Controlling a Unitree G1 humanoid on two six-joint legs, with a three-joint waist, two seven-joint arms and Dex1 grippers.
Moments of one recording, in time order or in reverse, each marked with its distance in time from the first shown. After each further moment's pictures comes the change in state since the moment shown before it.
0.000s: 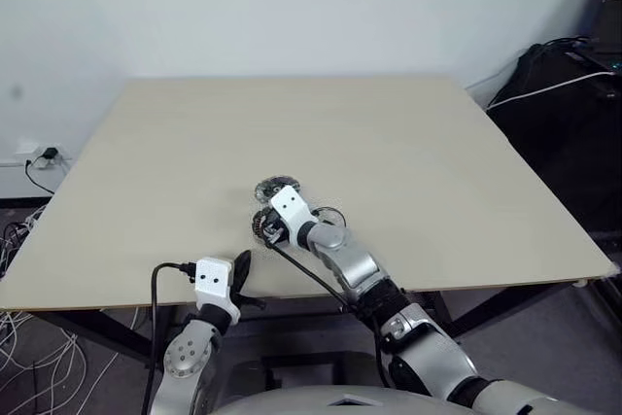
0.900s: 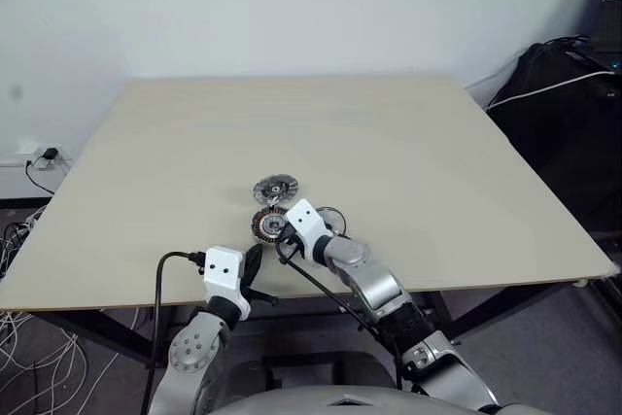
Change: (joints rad) left arm 0.010 0.006 -0.057 -0.217 -0.003 0.214 0.040; right arm 0.204 -0.090 0.011 -0.305 0.003 0.112 0.084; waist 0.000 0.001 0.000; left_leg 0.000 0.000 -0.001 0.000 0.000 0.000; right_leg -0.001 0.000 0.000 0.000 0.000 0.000
